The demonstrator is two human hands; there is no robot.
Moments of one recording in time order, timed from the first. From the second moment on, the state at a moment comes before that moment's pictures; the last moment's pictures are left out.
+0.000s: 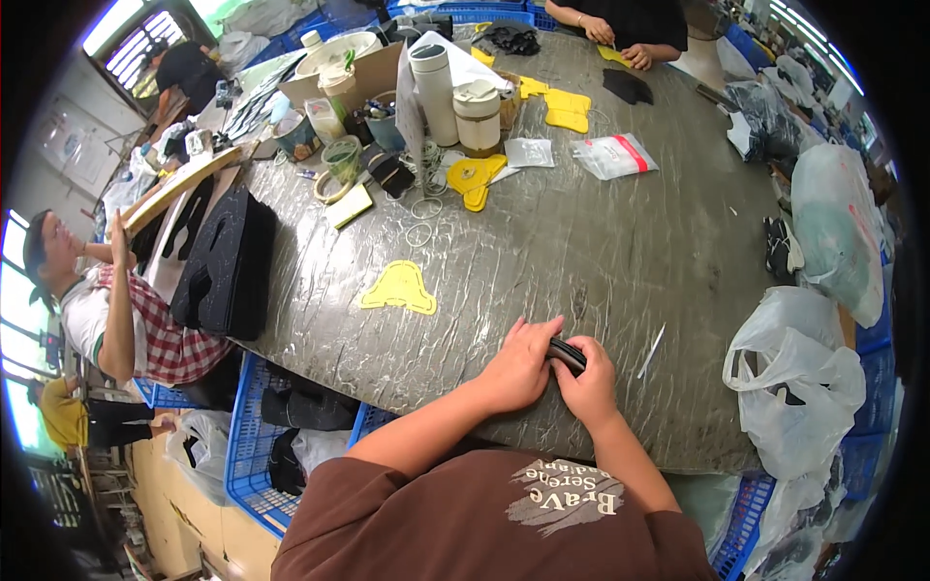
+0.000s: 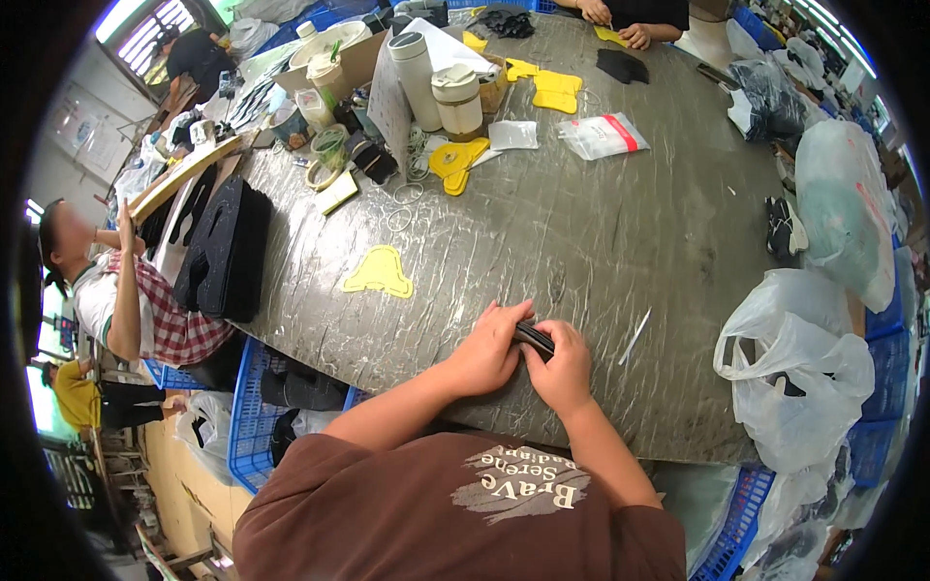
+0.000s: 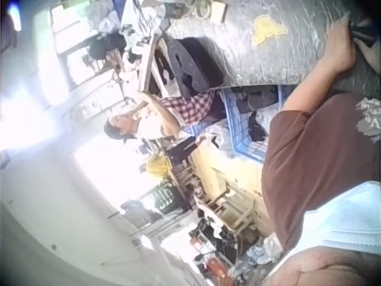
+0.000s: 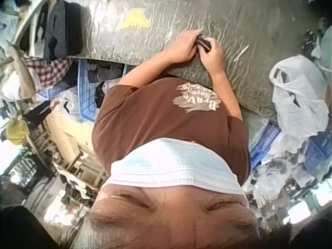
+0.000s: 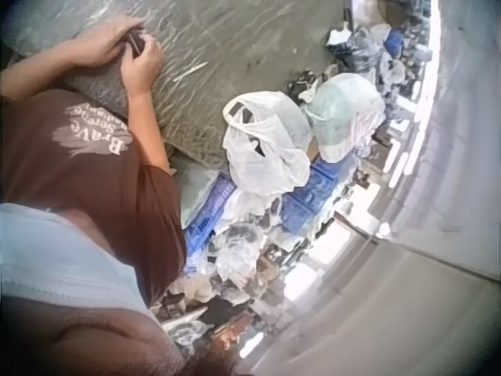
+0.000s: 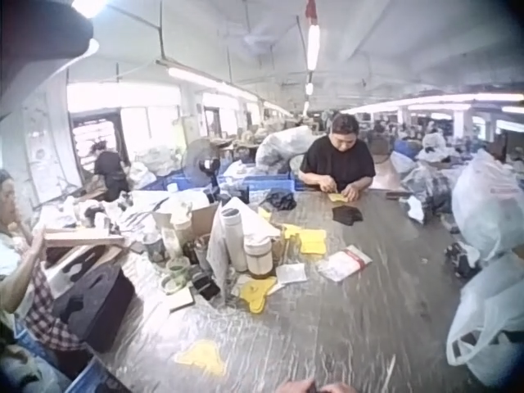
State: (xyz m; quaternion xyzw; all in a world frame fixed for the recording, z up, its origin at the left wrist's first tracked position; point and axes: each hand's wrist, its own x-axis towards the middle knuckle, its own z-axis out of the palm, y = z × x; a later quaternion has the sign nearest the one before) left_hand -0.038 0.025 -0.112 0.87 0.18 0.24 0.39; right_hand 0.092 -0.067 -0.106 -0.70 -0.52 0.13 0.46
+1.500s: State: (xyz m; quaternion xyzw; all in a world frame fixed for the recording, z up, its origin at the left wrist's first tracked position) left_hand -0.026 0.054 -0.032 0.88 -0.10 0.19 0.42; right_hand 0.119 -0.038 -0.083 -0.76 -0.51 0.15 0.39
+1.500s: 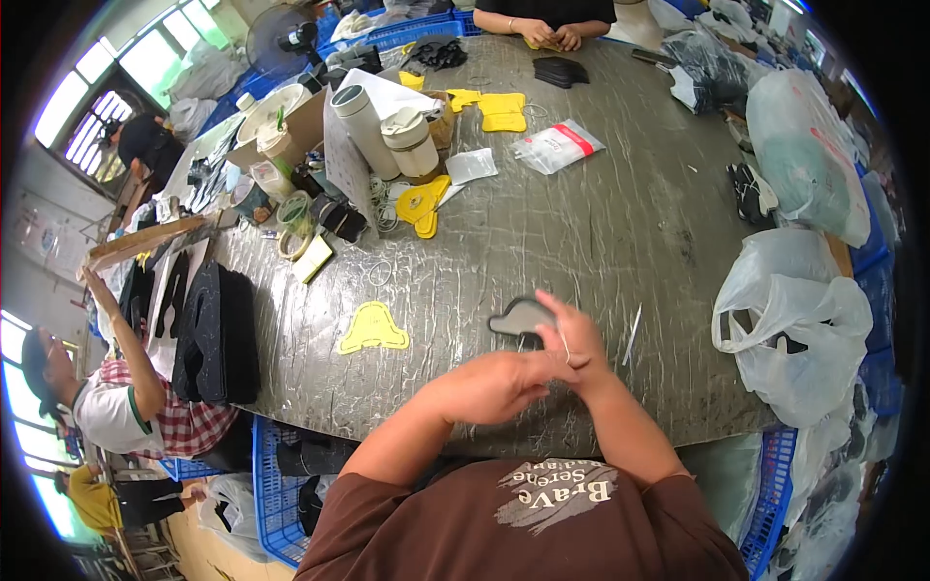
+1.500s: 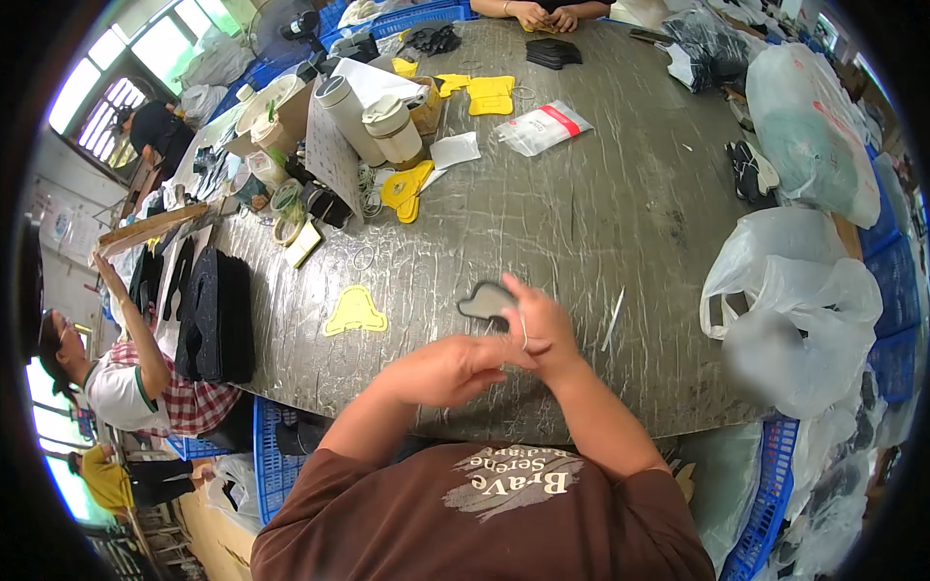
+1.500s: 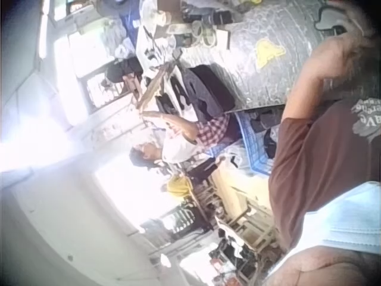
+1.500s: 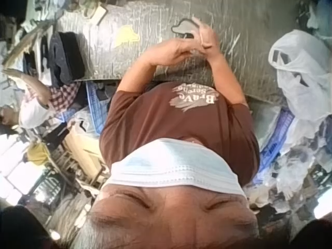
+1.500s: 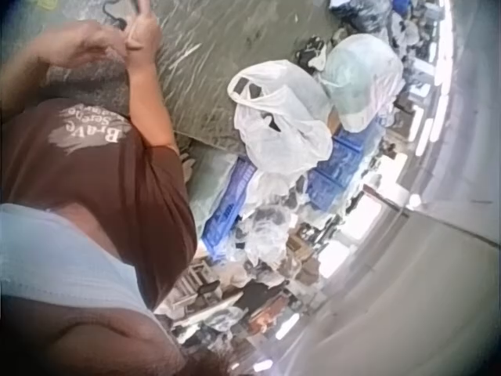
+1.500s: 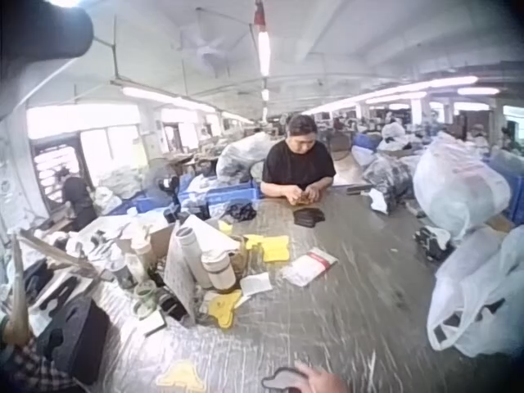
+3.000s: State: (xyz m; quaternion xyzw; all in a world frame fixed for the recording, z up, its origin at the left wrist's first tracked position) left_hand -0.014 0.049 -0.087 0.69 0.42 0.14 0.58; right_hand 0.174 -0.123 -0.086 -0.78 -0.45 0.16 0.41
